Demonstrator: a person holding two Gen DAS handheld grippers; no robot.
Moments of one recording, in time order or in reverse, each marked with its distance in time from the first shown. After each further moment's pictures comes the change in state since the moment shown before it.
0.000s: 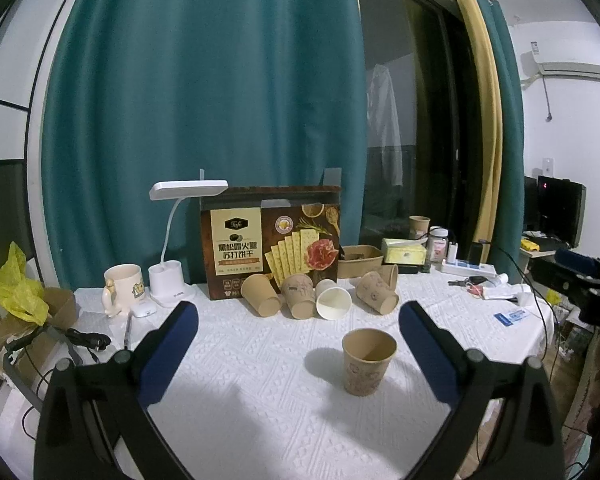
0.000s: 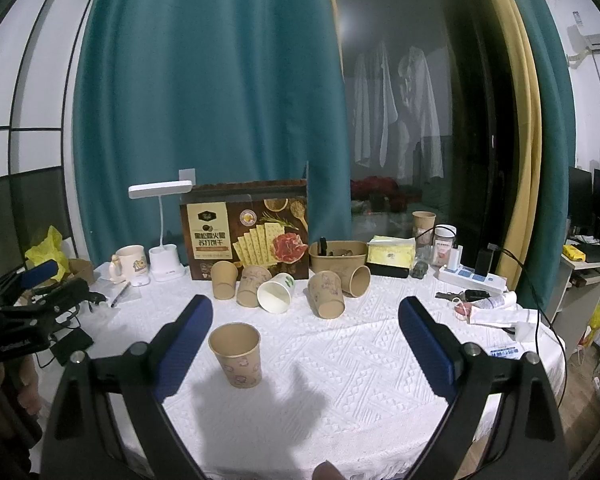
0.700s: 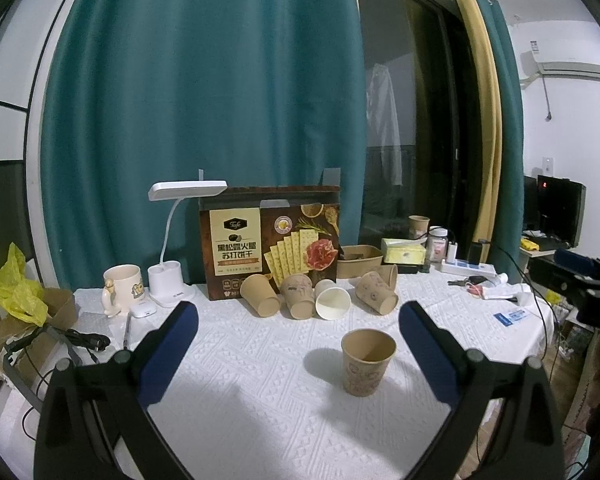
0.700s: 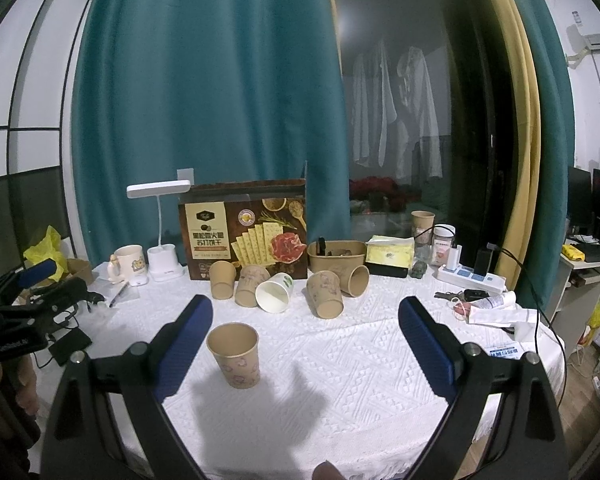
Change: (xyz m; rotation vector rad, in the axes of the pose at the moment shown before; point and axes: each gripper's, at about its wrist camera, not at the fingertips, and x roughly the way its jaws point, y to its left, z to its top) left arm 0.000 0.000 0.000 -0.001 0.001 0.001; right arm 0.001 -0.001 0.001 0.002 0.000 -0.004
